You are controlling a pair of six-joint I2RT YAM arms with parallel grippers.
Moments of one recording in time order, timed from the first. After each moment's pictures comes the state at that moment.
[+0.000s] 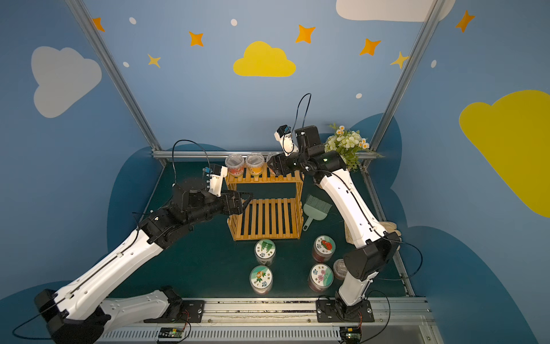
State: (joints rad) left arm -0.67 1.13 1.20 -0.44 0.08 -0.52; right arm 0.48 1.72 2.00 -0.87 -0.34 -0.01
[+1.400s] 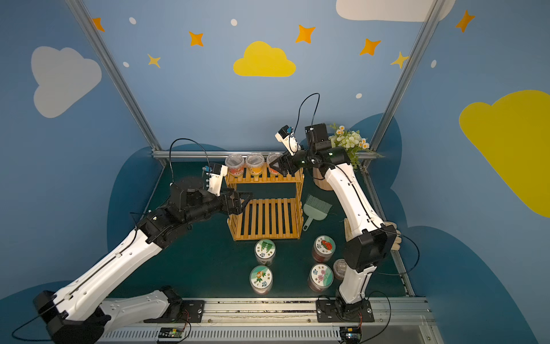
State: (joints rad) left arm -0.65 1.13 1.21 -0.44 0.10 -0.46; right arm 0.40 1.80 2.03 -0.88 -0.61 -0.23
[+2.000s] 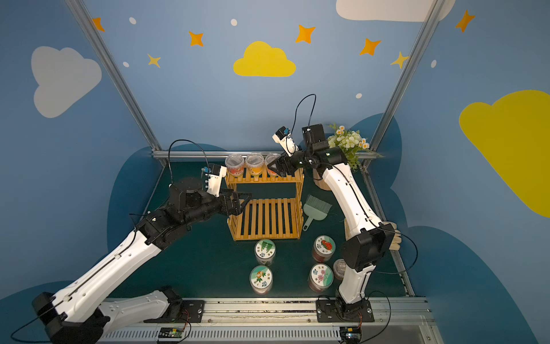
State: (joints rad) left arm -0.65 1.12 1.19 -0.43 0.11 -0.46; right arm 0.41 1.80 2.03 -0.87 -0.58 -0.25
